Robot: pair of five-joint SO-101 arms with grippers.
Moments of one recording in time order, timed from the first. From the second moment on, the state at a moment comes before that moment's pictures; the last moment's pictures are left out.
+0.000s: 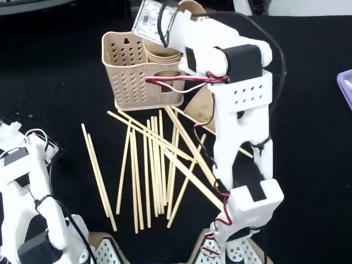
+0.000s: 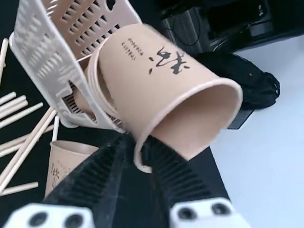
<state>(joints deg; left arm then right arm) -36.5 -29.4 58.1 38.4 23.2 -14.9 11.7 -53.3 92.1 53.2</state>
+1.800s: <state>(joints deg) -36.5 -29.4 58.1 38.4 23.2 -20.9 23.0 -64.7 76.6 23.3</state>
